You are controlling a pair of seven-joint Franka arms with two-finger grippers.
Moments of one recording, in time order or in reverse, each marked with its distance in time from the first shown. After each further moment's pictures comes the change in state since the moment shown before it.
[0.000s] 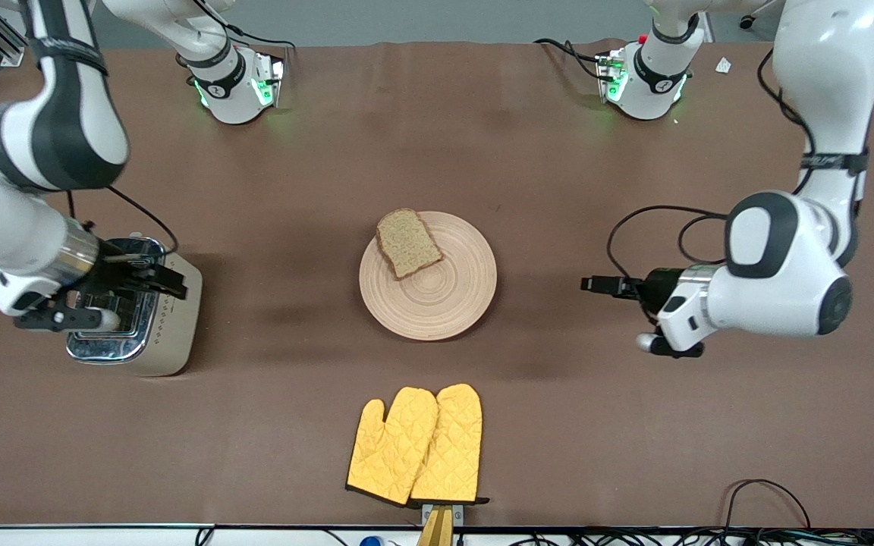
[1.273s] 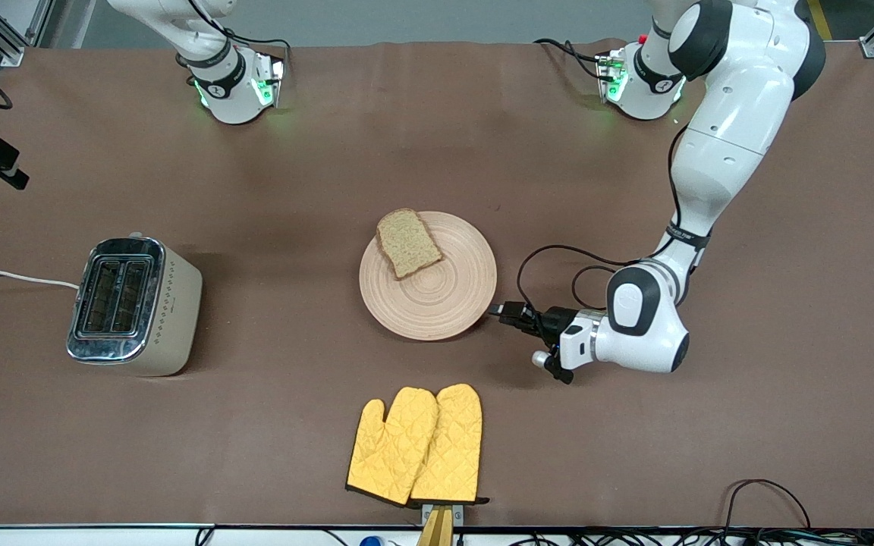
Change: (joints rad) left arm -0.124 0.378 -0.043 0.142 -0.311 0.233 0.488; right arm -0.158 -0.310 0.004 0.037 -0.078 -0.254 -0.087
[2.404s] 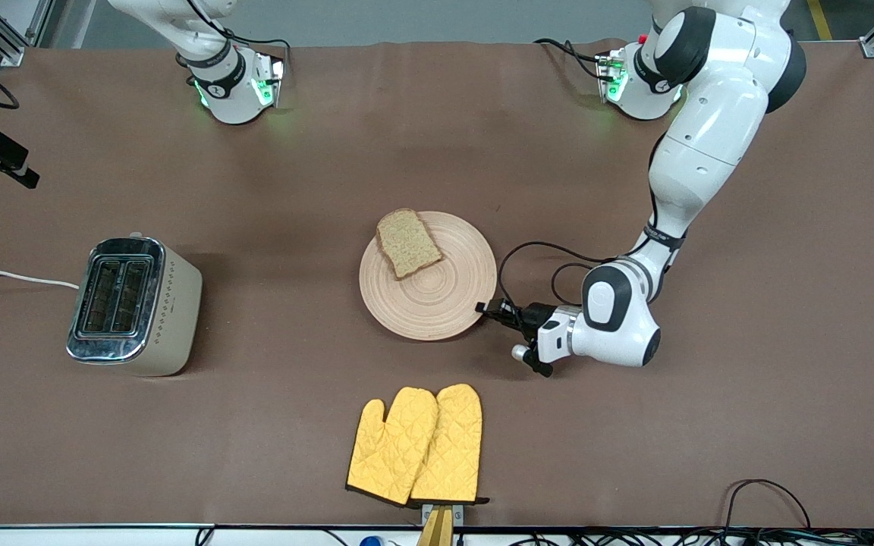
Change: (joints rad) left arm -0.050 0.041 -0.001 0.000 -0.032 0.041 0.031; right arm -0.008 0.010 0.023 0.009 0.006 -0.019 -0.009
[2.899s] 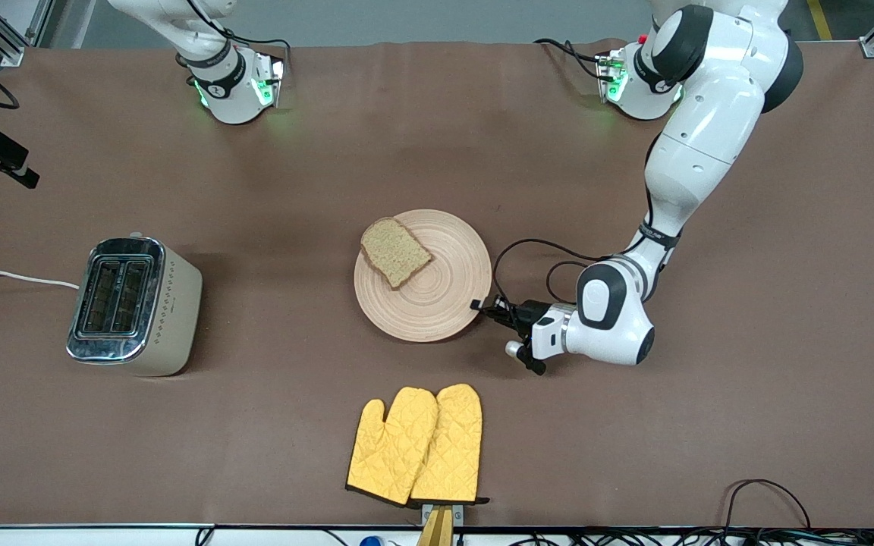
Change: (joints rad) left arm -0.009 -0.004 -0.004 0.008 -0.012 -0.003 0.021; right arm 0.000 0.000 0.000 0.000 -0.001 0.000 0.000
